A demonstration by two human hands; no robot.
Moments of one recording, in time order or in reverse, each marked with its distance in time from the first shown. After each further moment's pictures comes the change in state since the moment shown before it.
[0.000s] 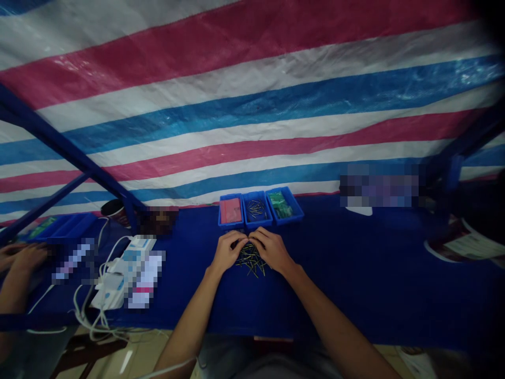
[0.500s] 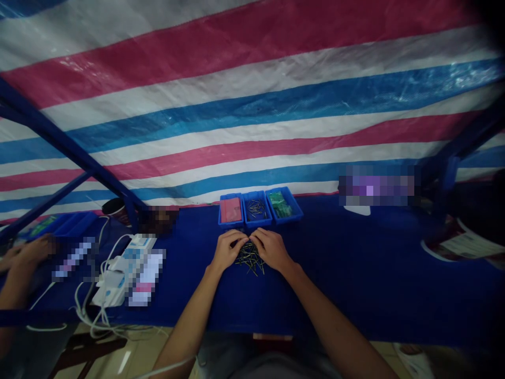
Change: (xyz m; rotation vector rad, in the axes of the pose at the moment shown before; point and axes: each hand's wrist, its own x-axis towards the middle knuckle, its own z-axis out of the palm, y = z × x) left_hand -0.001 0.002 -0.001 -0.027 0.017 0.026; right_hand 0.000 -0.002 0.002 -0.136 -0.005 0.033
